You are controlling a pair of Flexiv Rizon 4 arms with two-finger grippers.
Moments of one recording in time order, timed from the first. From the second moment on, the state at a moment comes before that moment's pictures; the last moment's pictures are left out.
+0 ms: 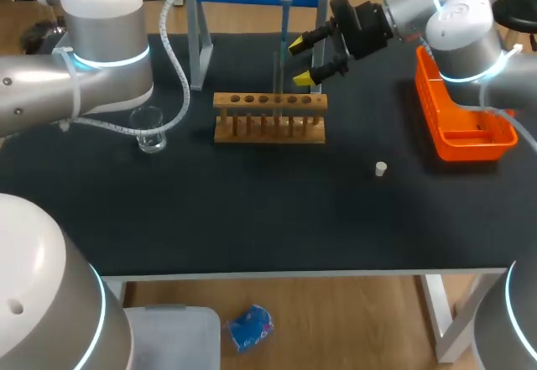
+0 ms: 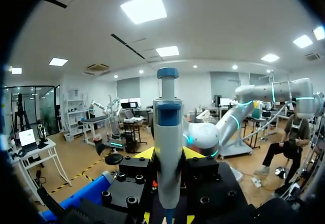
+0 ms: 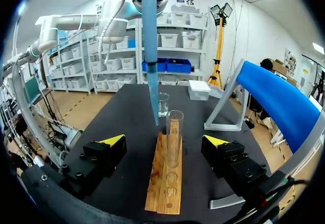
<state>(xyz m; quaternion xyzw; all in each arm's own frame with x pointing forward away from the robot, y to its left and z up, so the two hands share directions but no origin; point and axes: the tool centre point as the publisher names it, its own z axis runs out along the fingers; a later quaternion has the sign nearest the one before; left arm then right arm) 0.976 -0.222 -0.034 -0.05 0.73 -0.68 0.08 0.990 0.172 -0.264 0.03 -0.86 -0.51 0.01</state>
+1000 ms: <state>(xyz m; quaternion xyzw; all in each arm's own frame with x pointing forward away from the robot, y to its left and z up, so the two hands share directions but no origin) 0.991 -0.219 -0.020 -0.04 0.73 -0.67 0.11 0.990 0.172 -0.264 0.03 -0.86 -0.51 0.01</state>
